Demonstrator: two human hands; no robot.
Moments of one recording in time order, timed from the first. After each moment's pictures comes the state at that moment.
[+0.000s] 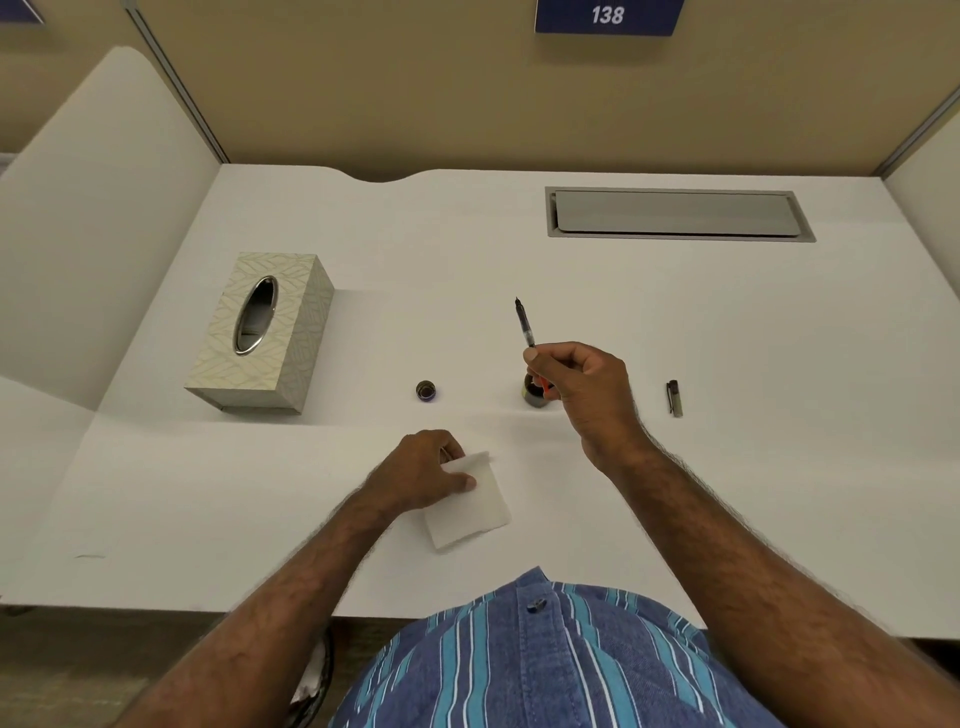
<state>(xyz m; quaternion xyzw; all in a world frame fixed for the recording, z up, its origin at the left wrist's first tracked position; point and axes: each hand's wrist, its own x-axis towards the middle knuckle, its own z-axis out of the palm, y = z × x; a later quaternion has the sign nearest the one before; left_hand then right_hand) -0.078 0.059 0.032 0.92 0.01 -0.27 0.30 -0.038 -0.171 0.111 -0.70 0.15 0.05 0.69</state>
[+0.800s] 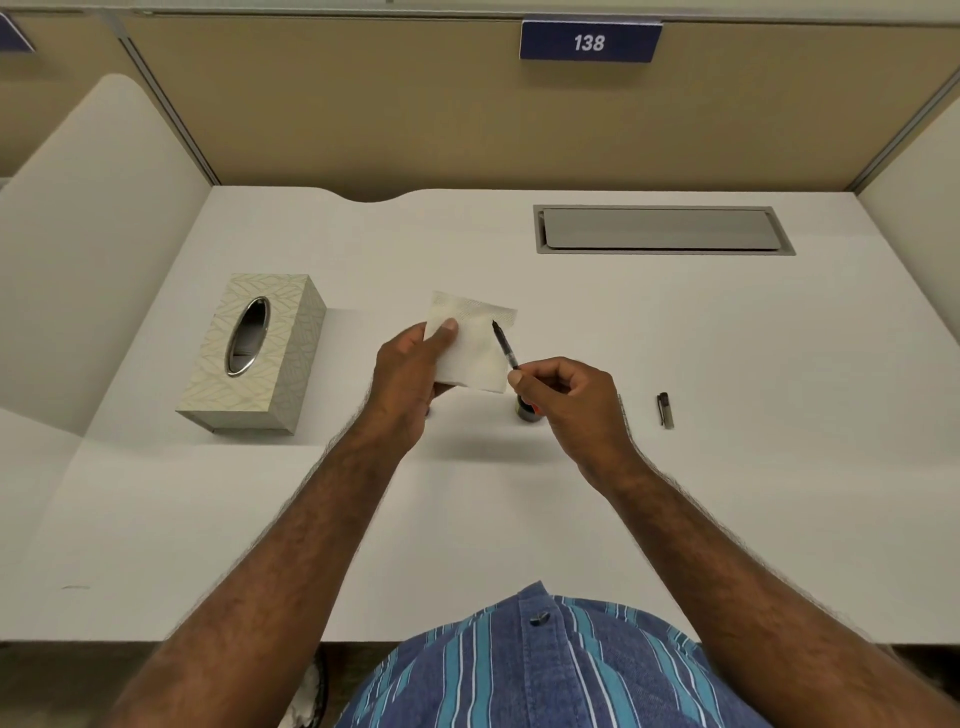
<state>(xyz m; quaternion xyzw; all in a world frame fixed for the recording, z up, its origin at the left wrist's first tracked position) -0.009 0.025 0.137 0.62 0.20 -0.08 0.75 -0.049 -0.168 0.124 -0.74 0.11 0.04 0.67</state>
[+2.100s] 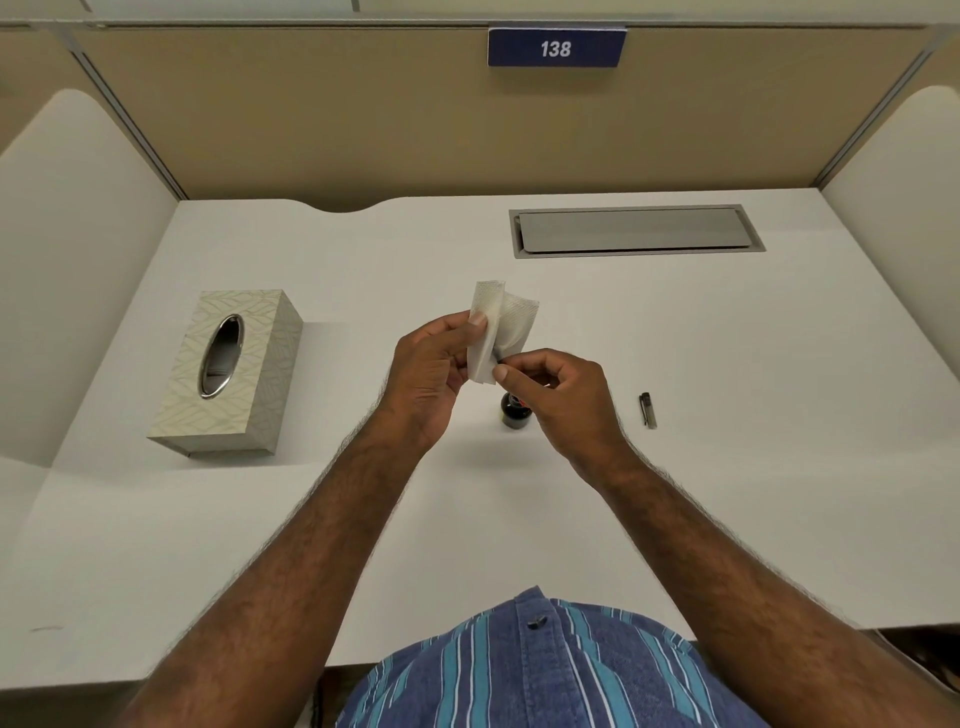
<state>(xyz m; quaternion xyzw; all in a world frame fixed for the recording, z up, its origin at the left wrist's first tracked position) 0.006 -0.009 0.147 0.55 0.11 -0.11 0.82 -0.039 -0.172 0.137 -0.76 0.08 0.00 0.64</state>
